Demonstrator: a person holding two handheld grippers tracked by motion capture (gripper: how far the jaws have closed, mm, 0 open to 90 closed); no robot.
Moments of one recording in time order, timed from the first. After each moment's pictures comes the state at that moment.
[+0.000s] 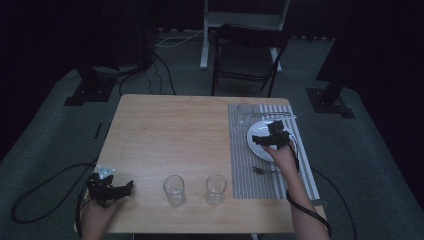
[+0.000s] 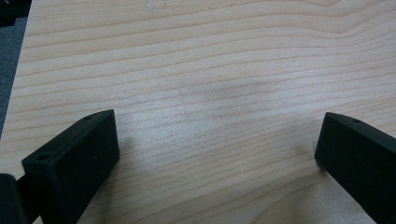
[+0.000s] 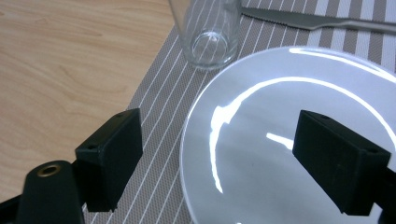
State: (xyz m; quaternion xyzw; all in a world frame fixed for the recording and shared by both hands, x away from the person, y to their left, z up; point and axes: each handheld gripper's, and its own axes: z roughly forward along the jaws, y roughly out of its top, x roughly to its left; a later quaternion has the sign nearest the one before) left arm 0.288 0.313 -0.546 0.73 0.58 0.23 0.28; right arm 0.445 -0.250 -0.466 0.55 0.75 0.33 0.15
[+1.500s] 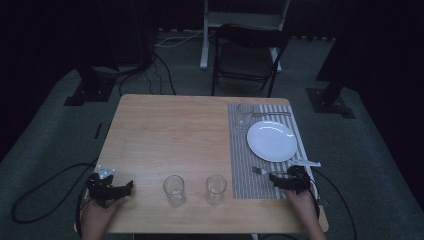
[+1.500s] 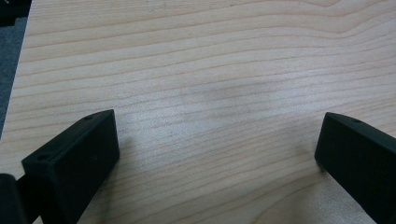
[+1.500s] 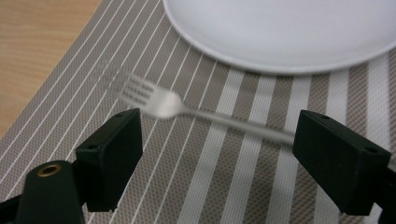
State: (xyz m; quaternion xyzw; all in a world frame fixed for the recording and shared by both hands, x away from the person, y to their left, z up) left arm 0.288 0.313 -0.546 0.72 0.58 0.23 0.28; right arm 0.316 -0.303 -0.522 0.56 0.74 0.34 0.16
